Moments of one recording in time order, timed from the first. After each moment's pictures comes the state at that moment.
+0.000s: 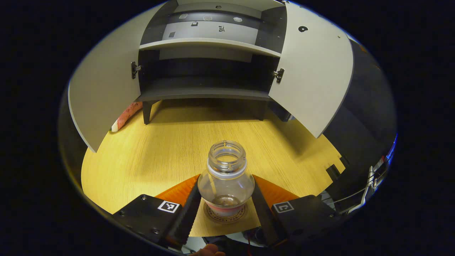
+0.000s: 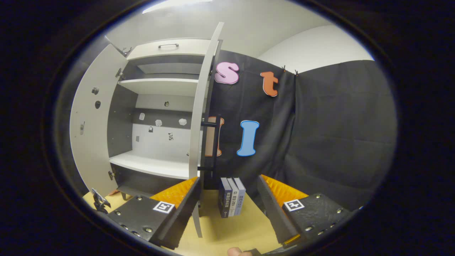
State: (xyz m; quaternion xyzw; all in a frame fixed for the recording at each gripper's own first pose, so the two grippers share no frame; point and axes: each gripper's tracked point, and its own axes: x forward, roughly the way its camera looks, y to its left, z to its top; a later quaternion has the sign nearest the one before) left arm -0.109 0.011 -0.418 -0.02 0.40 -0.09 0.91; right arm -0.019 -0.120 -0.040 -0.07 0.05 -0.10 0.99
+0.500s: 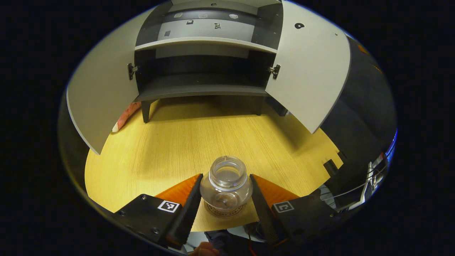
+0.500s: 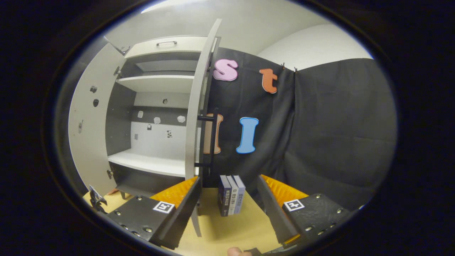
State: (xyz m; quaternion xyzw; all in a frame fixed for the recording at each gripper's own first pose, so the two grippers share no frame) left arm -0.119 0.007 -0.404 0.00 0.41 -0.10 0.91; right arm -0.015 -0.130 -0.049 -0.07 0.05 -0.10 0.99
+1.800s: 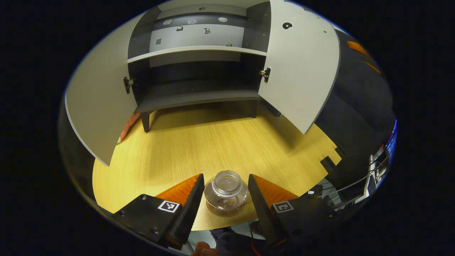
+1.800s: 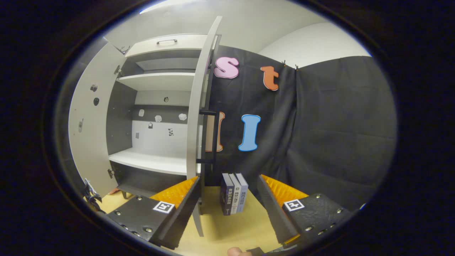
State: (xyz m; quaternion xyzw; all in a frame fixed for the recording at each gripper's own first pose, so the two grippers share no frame) left arm -0.118 0.002 -0.376 0.02 0.40 -0.11 0.91; right arm -0.010 -0.127 -0.058 -0.06 0.06 -0.10 0.99
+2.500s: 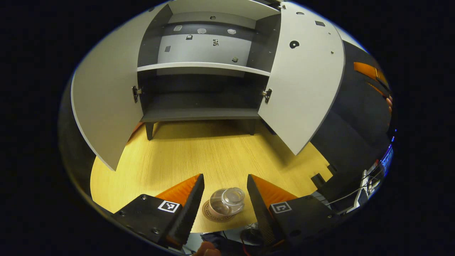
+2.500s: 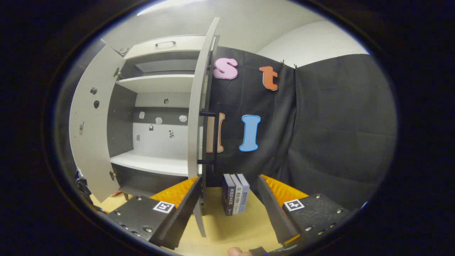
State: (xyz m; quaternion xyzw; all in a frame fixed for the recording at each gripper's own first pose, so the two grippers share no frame) left arm -0.104 -0.004 -0.332 -0.03 0.36 -0.10 0.93; right arm -0.012 -0.127 -0.056 -0.05 0.06 -0.10 0.99
